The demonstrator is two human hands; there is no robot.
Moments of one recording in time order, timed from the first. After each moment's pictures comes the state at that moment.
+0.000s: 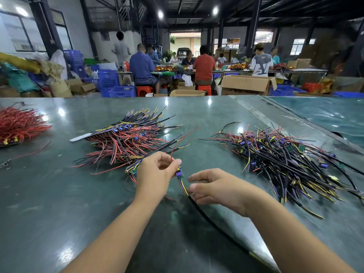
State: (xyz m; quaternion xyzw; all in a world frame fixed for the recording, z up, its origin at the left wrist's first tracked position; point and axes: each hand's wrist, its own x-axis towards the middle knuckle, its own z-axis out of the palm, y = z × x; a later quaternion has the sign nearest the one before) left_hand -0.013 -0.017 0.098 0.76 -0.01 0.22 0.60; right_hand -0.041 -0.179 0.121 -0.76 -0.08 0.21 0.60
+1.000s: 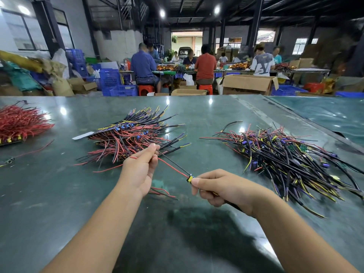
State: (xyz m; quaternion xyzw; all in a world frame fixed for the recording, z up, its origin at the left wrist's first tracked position) left_hand 0.000 0.012 0.116 0.47 0.12 0.10 0.87; right_hand -0.043 -0.188 0.125 -0.78 -0.17 0.23 0.56
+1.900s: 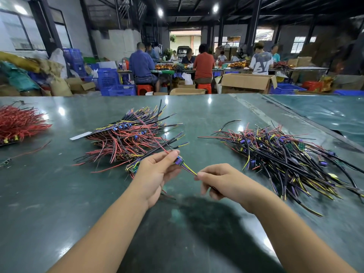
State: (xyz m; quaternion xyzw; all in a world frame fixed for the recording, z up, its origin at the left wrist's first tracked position) left_hand -0.017 -0.017 0.110 0.56 0.00 0.01 0.83; right_hand -0.038 -0.192 0.121 -0.81 -0.11 0.13 0.55
